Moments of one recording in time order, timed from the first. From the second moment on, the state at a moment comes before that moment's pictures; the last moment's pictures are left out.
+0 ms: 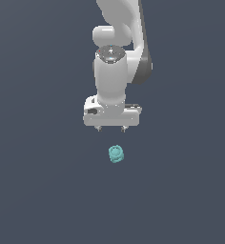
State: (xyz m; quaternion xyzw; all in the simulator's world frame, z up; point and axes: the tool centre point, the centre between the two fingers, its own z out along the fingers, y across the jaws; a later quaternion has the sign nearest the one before) arm 0.014 -0.004 0.195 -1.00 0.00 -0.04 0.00
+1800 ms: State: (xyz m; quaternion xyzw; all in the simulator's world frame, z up) arm 0.044 0.013 0.105 -0.99 -0.12 0.00 0.00
